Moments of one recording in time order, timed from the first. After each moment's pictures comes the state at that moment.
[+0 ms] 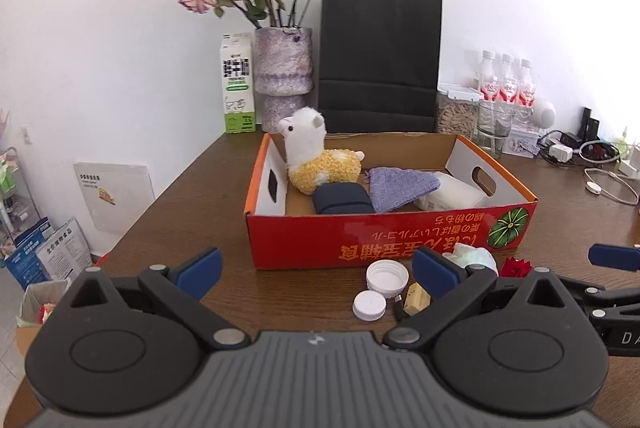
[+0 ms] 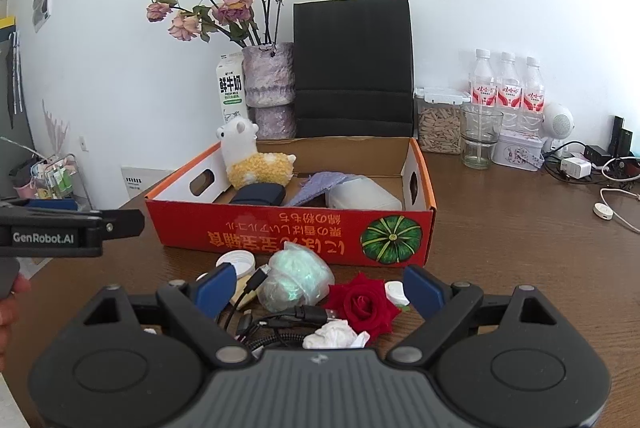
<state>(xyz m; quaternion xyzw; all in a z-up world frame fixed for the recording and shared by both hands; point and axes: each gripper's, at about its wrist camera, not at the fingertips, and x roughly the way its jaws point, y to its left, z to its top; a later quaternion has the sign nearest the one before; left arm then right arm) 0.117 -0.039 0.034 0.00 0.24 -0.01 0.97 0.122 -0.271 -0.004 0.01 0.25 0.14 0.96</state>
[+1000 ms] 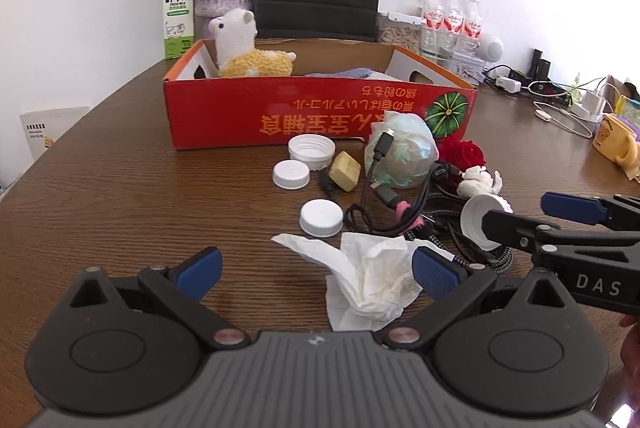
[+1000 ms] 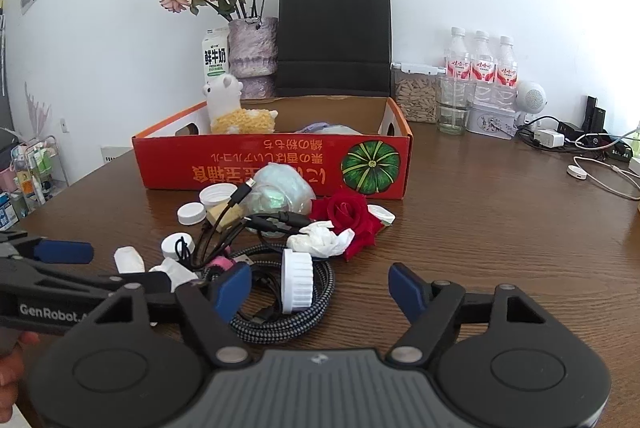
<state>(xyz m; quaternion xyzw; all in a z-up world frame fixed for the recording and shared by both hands) 0.093 -0.066 -0.040 0.00 0.32 -0.10 0.94 0.089 -0.271 -0.055 -0.01 0.26 0.11 0.96</state>
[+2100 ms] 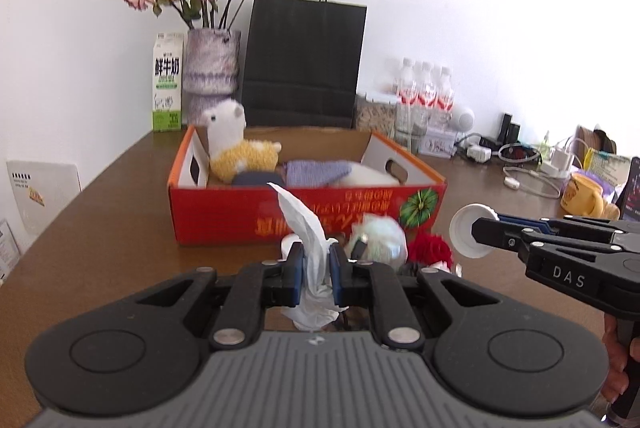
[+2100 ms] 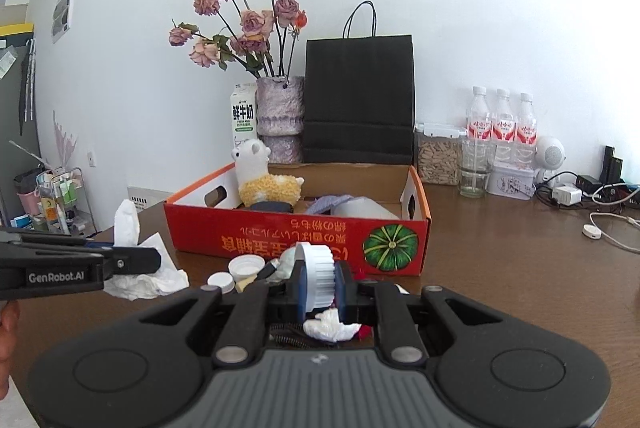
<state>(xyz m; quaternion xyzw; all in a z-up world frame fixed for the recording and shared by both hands) 0.088 -0.047 0.022 -0.02 0.22 -0.14 0.97 0.090 -0.272 -0.004 -0.01 0.18 0.15 0.97</state>
